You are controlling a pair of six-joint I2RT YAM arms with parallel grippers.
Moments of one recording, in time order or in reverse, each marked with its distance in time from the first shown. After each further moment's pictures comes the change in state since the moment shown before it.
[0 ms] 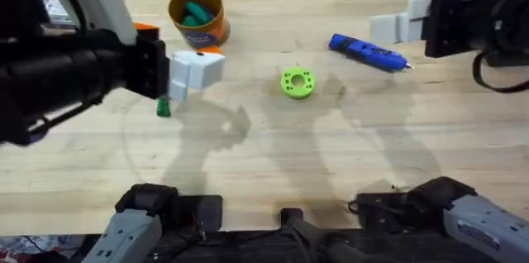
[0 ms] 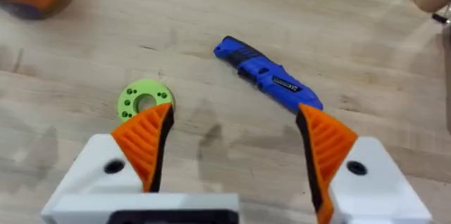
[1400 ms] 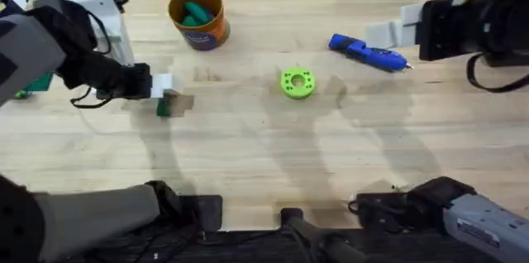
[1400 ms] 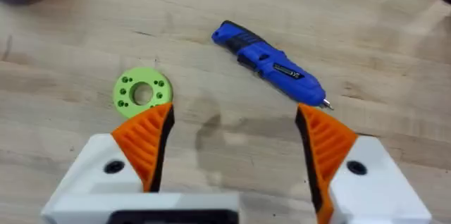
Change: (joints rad) left arm 0.483 0.681 -0.132 0.139 -0.045 0.147; right arm 0.000 0.030 0.000 -0.031 0.000 0.011
